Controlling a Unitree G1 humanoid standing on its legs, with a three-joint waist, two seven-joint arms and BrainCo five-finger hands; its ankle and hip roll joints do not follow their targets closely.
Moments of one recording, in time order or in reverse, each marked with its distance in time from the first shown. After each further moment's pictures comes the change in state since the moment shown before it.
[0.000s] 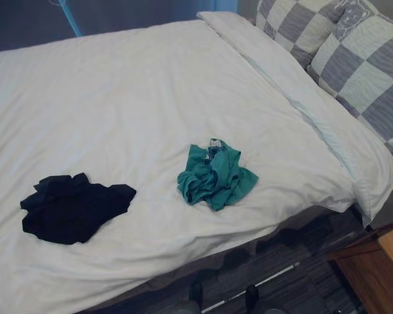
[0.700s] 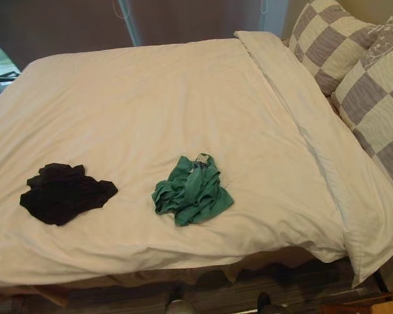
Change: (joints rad) left arm 0.094 -0.031 0.029 0.054 0.071 -0.088 0.069; right arm -0.024 -0.070 -0.052 0.034 0.127 0.022 -0.067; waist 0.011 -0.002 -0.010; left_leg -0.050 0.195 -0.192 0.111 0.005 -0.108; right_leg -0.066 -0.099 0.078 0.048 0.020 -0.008
